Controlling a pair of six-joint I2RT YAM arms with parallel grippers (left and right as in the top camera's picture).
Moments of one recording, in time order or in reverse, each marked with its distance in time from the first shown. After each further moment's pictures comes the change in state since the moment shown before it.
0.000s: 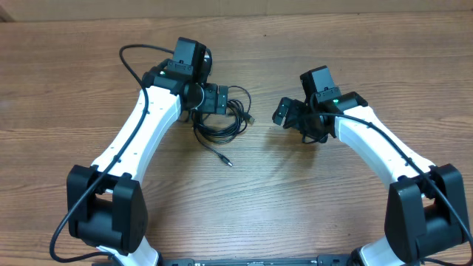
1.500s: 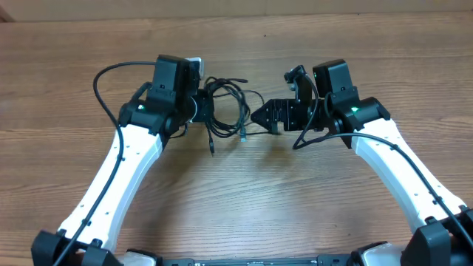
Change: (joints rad) left arm 0.001 -0.308 -0.225 0.166 0.117 -0.116; right arm 0.000 -0.186 0.001 0.067 -0.473 -0.374
